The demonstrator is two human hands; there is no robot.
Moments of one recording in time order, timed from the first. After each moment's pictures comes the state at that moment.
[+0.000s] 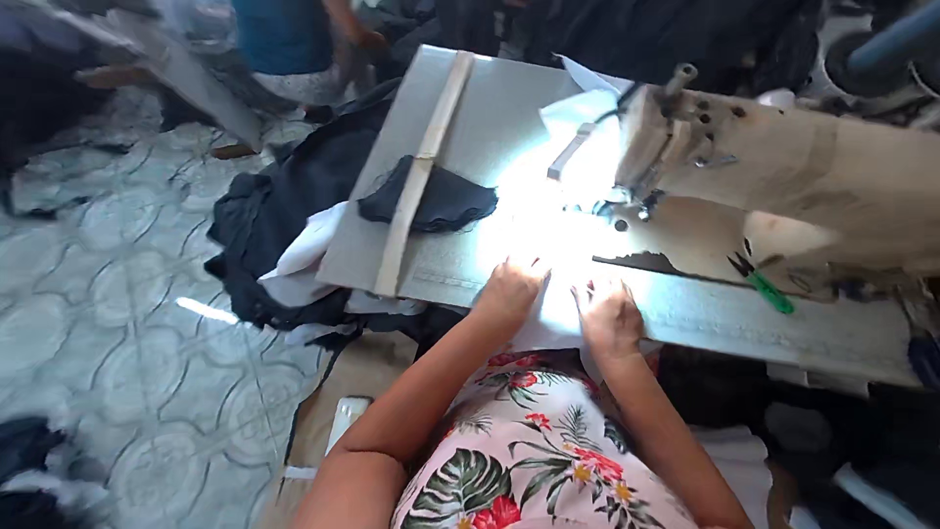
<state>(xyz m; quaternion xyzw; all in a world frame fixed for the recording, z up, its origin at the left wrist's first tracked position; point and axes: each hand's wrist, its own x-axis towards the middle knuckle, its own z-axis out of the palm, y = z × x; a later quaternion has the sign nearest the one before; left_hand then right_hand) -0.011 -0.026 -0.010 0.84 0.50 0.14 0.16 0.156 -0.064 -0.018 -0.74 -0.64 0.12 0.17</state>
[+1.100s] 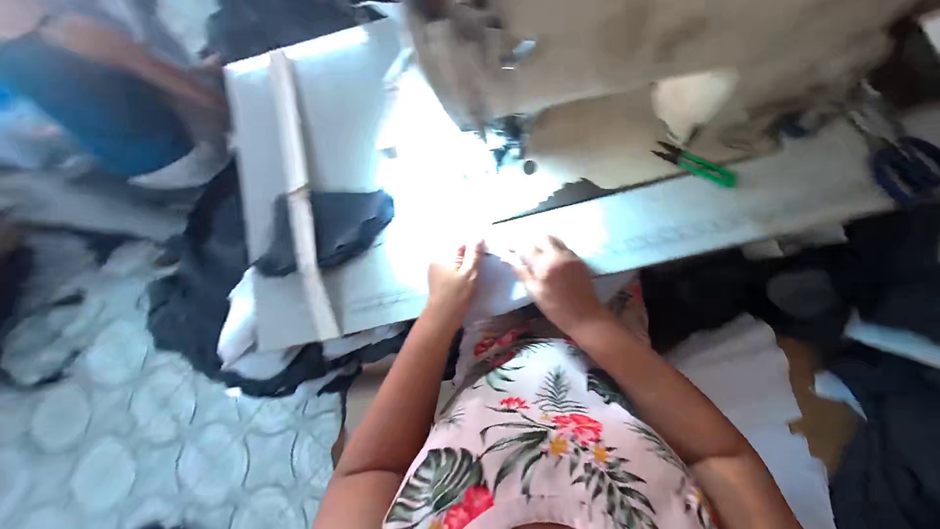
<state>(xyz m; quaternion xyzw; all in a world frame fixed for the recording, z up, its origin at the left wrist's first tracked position) 0.005 -0.020 -0.027 0.70 0.60 0.23 0.33 0.172 -0.084 -0.033 -0.64 -0.69 0.11 0.33</state>
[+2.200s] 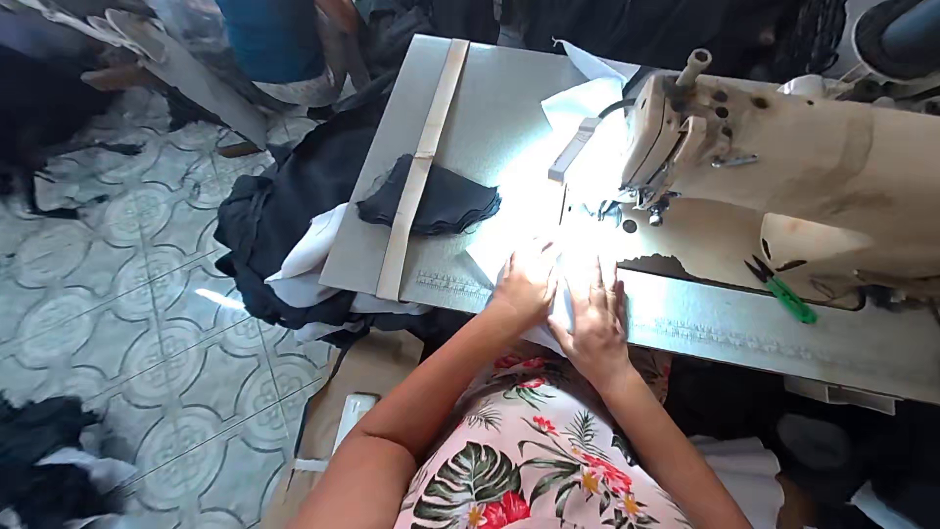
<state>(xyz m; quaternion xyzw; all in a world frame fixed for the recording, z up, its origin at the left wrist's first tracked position) 0.000 -0.015 -0.039 0.81 0.52 0.24 0.12 0.148 -0.081 -0.052 -0.60 -0.75 0.06 0.27</state>
